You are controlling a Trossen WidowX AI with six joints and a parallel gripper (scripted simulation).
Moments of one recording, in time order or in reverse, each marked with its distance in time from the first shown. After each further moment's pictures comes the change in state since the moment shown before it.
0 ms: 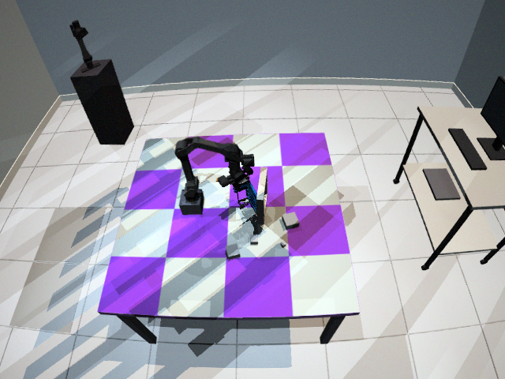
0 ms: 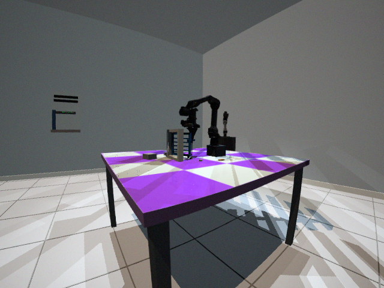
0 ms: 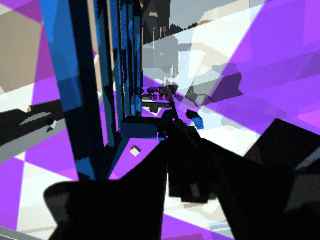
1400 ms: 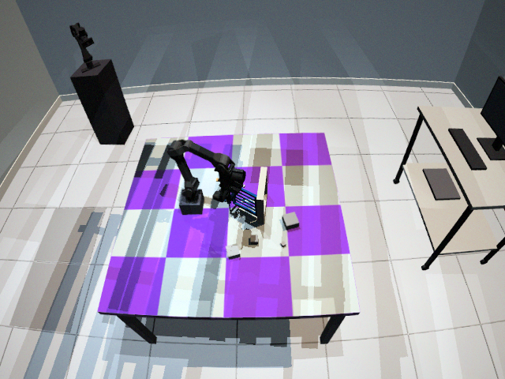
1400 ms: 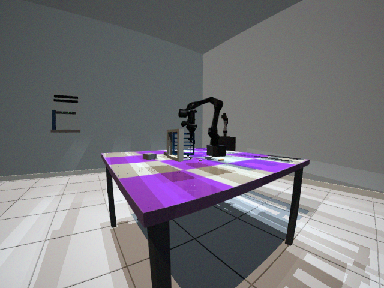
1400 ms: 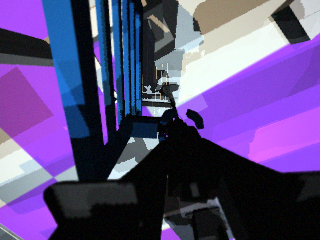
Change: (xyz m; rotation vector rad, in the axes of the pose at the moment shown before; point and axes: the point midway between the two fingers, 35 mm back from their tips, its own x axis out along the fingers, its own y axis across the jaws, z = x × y) arm 0.001 -0.077 0.041 -0.570 -0.005 -0.006
